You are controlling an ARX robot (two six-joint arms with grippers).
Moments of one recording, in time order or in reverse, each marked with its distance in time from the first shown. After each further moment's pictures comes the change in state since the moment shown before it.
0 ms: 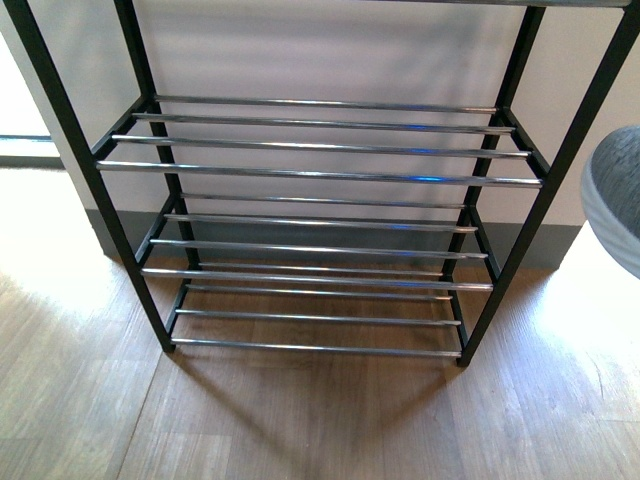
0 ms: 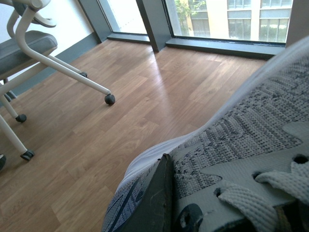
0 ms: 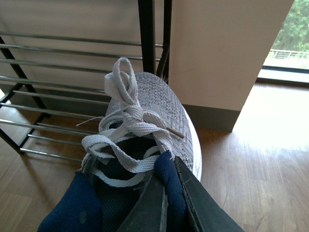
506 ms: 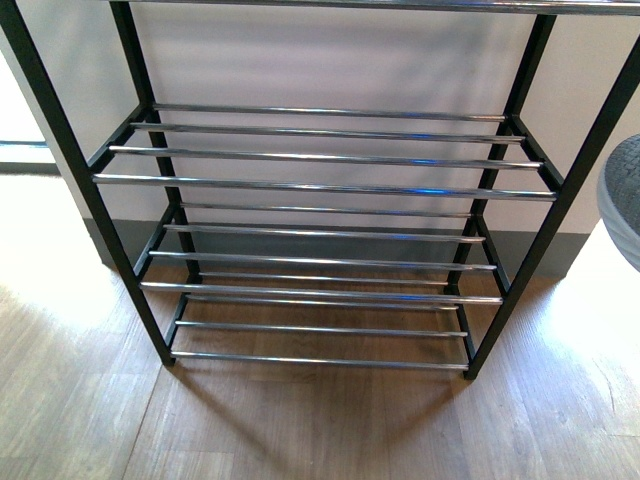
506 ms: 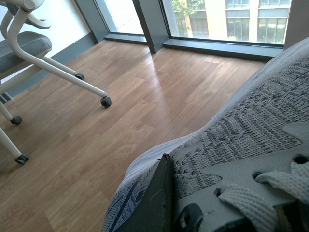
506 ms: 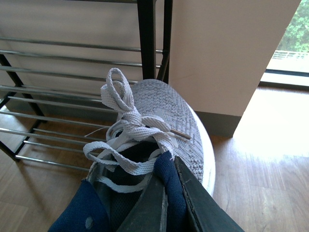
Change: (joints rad) left arm 0.000 0.000 0.000 0.000 0.000 0.000; right arm 0.000 -0.002 0.000 0.000 0.005 0.000
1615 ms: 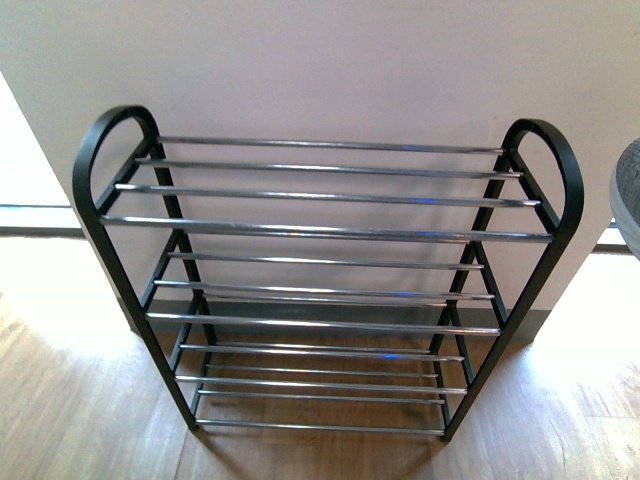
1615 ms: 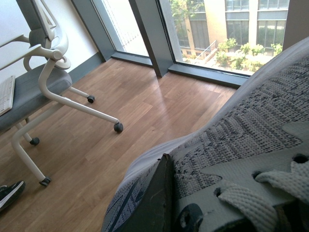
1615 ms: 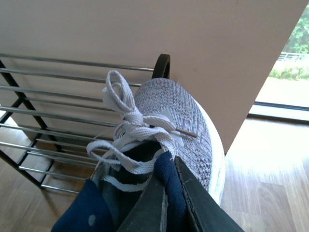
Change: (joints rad) left arm 0.000 0.001 -0.002 0.000 0.000 0.000; right arm 0.000 0.000 -0.001 0.000 0.000 0.000
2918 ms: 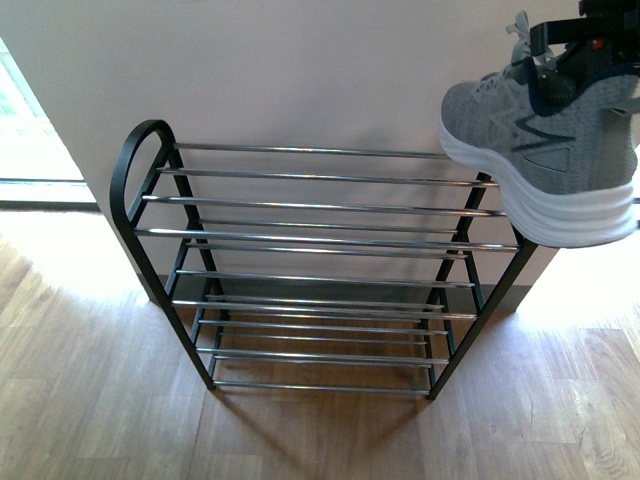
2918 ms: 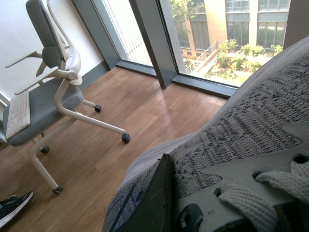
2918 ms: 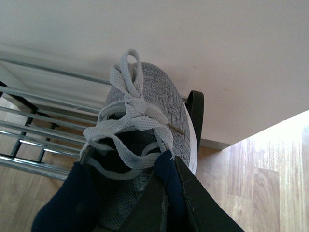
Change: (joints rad) left arm 0.000 0.000 0.000 0.000 0.000 0.000; right arm 0.398 0.976 0.779 -0.127 0.420 0.038
